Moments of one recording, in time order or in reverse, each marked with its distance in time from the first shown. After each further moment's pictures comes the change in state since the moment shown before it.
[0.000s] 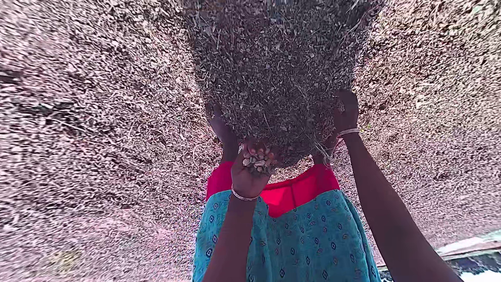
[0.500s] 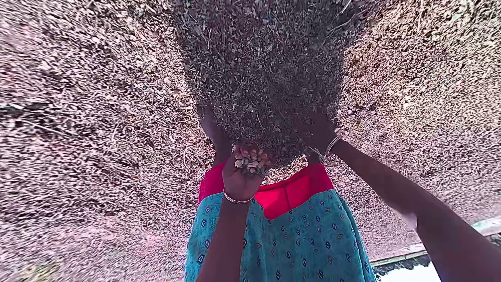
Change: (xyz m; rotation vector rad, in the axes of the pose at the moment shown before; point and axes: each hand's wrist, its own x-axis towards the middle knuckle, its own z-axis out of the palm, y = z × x) left_hand -0.001 0.003 0.003 0.010 -0.023 0.009; right_hand -0.030 -0.035 0.007 -0.367 -0.723 -0.121
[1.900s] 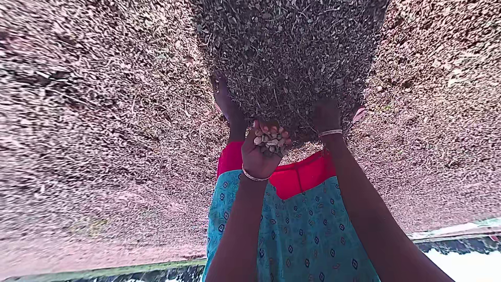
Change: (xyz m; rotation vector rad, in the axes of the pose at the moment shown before) left_hand -0.004 -0.002 -0.006 -0.017 -0.022 -0.012; right_hand 0.016 -0.043 0.064 0.171 0.403 0.251
